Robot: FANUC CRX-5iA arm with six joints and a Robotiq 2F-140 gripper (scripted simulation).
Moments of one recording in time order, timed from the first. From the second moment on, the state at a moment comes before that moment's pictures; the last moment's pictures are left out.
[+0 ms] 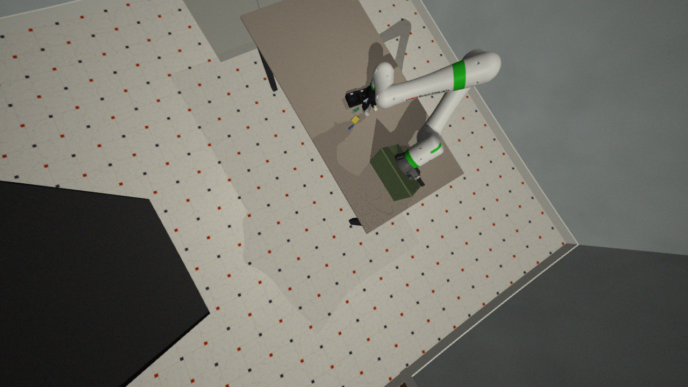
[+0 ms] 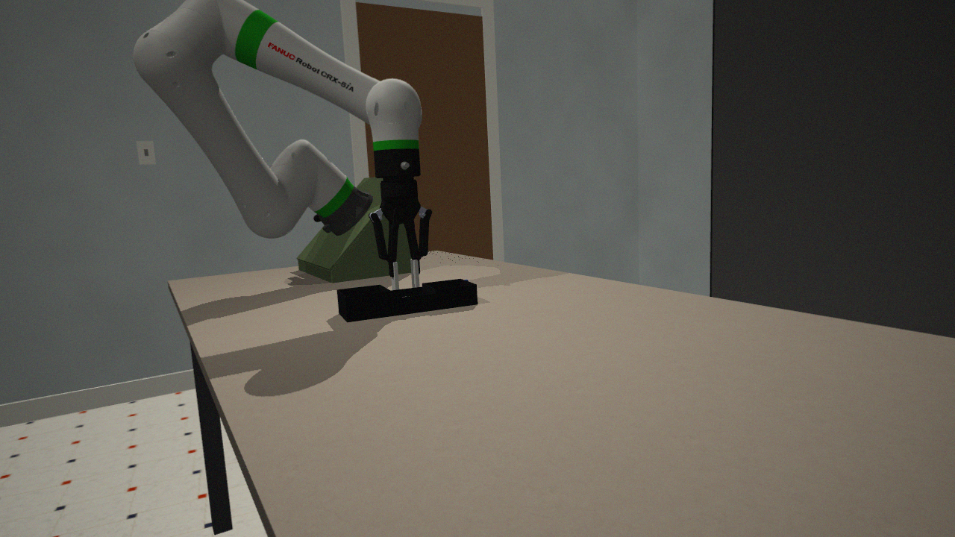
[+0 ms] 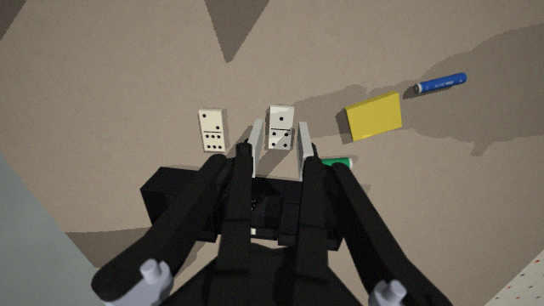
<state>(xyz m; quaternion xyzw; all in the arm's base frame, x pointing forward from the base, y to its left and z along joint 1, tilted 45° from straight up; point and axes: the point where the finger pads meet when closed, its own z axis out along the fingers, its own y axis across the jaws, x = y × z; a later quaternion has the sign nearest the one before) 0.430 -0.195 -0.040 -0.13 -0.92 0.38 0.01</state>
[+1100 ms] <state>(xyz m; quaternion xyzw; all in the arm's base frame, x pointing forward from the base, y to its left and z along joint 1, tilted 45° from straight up) 0.429 -0.203 -0.048 -0.13 -0.92 0.38 0.01</state>
